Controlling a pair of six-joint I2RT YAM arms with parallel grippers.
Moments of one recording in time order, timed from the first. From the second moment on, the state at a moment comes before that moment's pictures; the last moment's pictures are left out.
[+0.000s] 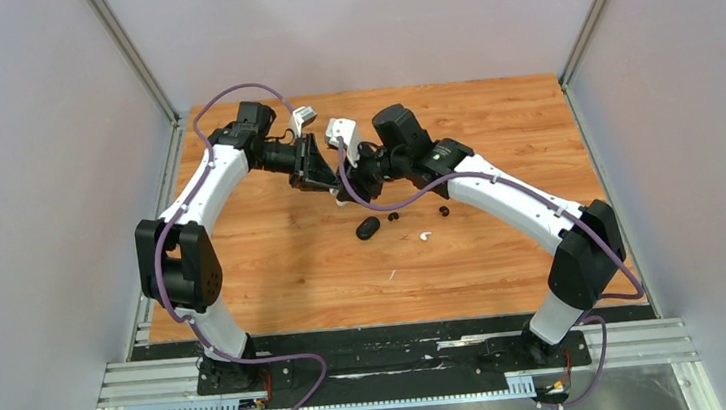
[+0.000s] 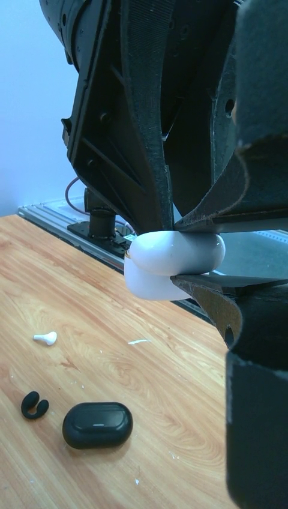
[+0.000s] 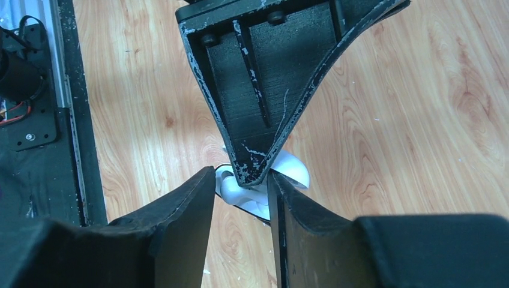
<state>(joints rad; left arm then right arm) -0.23 1.74 1.51 -0.85 1.14 -0.22 0.74 1.65 1.49 -0.40 -0.49 -0.27</state>
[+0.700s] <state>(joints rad) -0.23 1.74 1.51 -0.82 1.21 -0.22 0.64 1.65 1.49 -0.38 -0.69 -0.18</state>
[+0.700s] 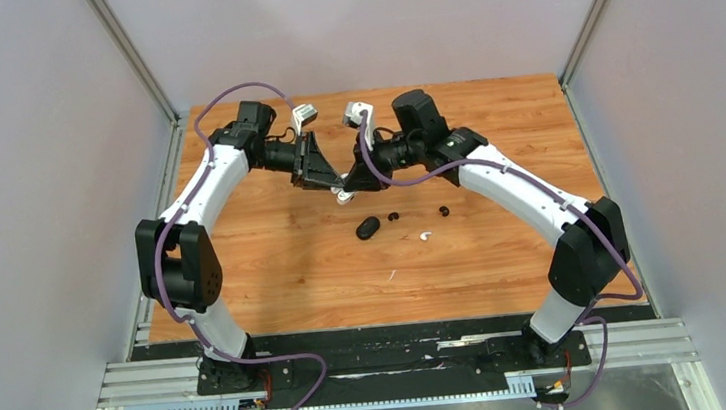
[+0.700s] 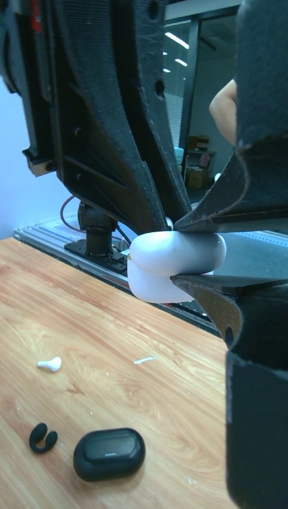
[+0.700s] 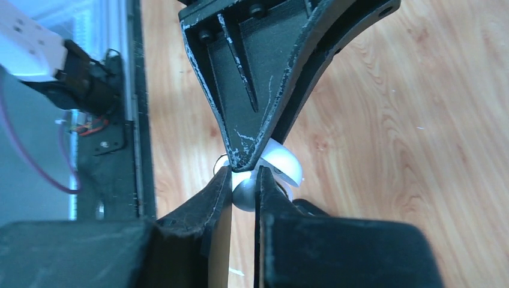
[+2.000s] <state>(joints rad) -0.24 1.84 1.67 -1.18 1.31 0.17 0.56 1.73 1.58 -0.43 -0.99 -0.04</state>
